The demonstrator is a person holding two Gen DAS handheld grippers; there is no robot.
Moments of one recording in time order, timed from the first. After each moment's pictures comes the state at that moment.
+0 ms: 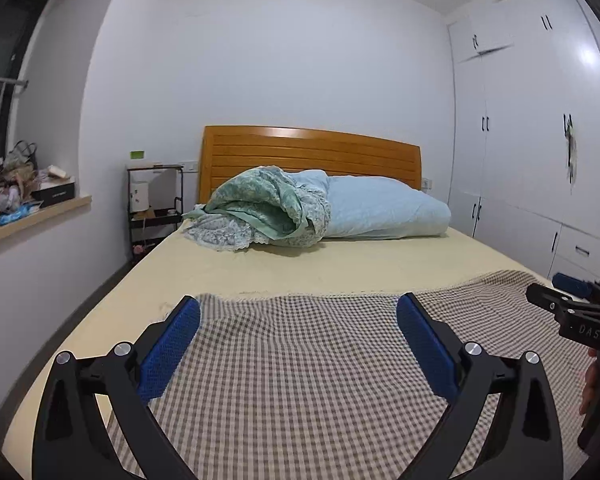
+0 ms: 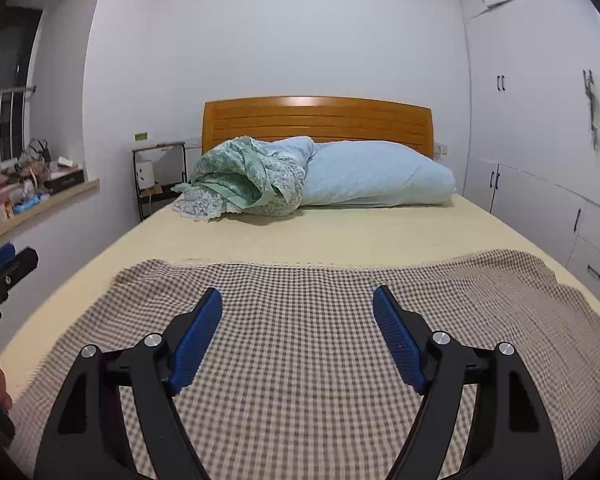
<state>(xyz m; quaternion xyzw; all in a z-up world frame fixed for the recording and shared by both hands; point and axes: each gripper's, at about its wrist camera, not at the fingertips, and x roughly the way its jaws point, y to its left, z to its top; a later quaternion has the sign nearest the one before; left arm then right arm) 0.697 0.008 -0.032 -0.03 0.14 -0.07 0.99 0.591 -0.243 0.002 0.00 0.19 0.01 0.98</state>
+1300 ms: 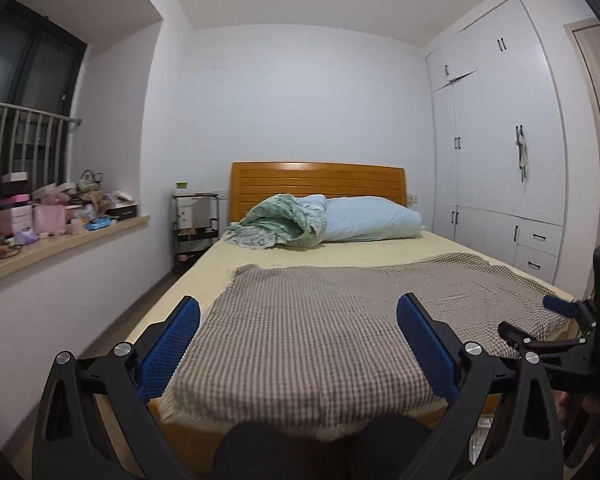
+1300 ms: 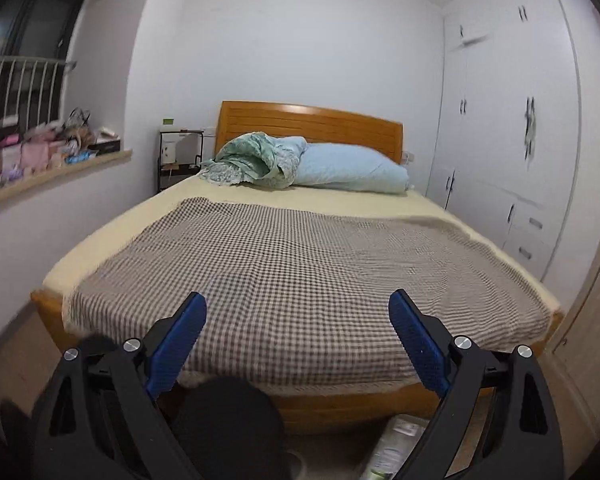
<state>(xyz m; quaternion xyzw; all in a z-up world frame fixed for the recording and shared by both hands) 0.113 0.039 -0.012 -0.01 0.09 -0.03 1.00 0.135 -0.175 -0.014 -0.07 0.18 -0.03 0.98</state>
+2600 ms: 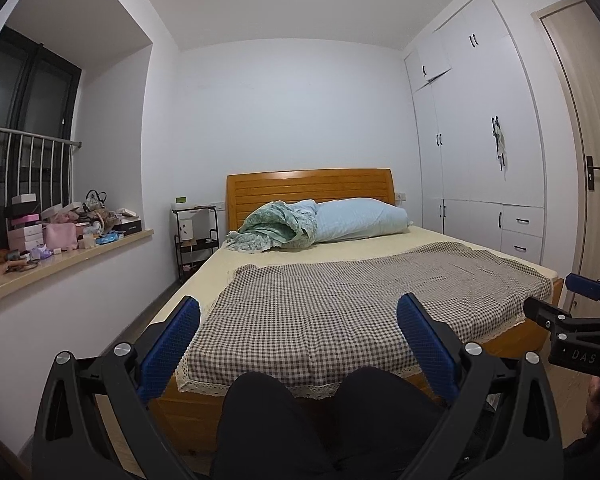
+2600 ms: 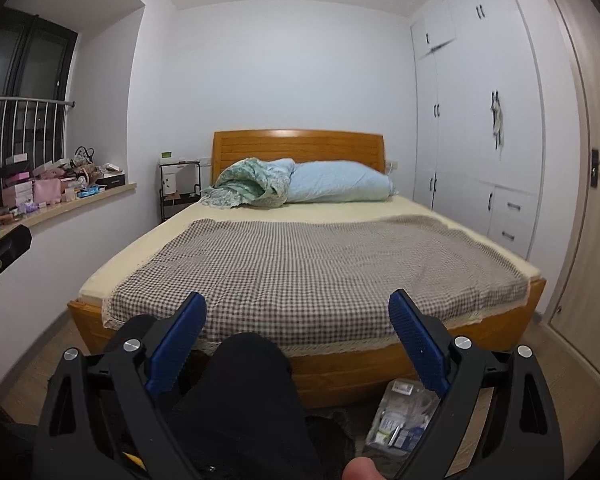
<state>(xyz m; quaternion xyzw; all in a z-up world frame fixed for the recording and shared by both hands) -0.014 0.020 -0.015 0.03 0.07 -0.05 1.00 -0.025 -0.179 -0.028 -0.01 0.13 -0.04 0.99</state>
